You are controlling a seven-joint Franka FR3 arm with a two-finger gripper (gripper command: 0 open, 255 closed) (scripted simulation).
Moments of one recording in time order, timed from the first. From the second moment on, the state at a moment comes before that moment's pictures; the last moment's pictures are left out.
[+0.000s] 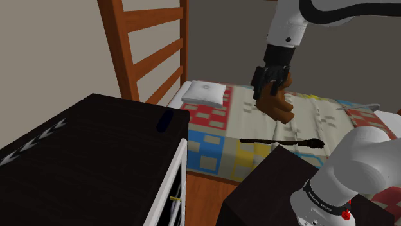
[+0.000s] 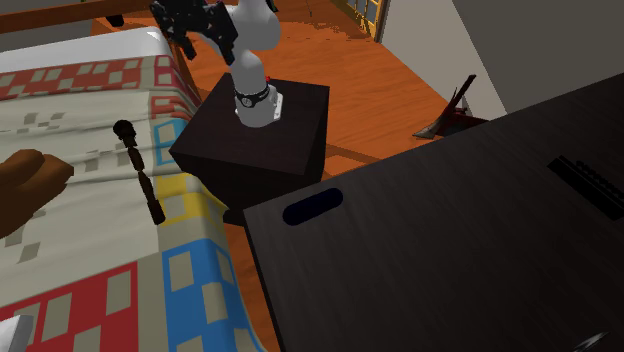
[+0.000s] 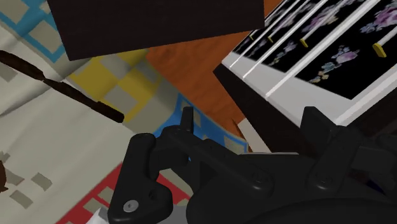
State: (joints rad) arm 0.01 -0.76 0.12 -2.38 0.19 1.56 0.23
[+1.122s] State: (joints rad) arm -0.10 -0.38 0.56 -2.21 0.28 1.98 0.95
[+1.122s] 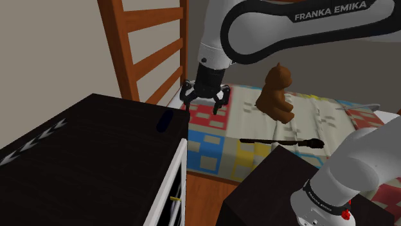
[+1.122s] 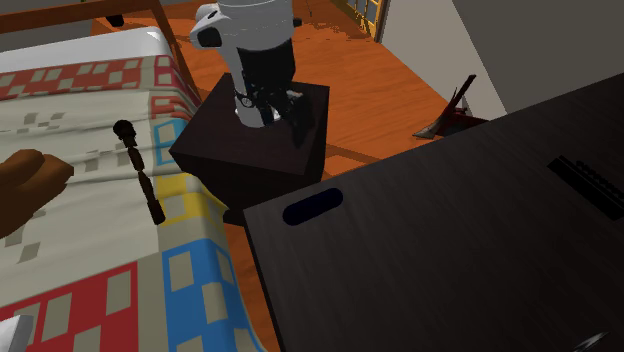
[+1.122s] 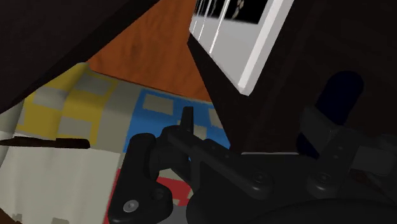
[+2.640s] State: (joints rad) arm -0.15 0.10 0.76 -1.96 -0.11 2.21 1.54
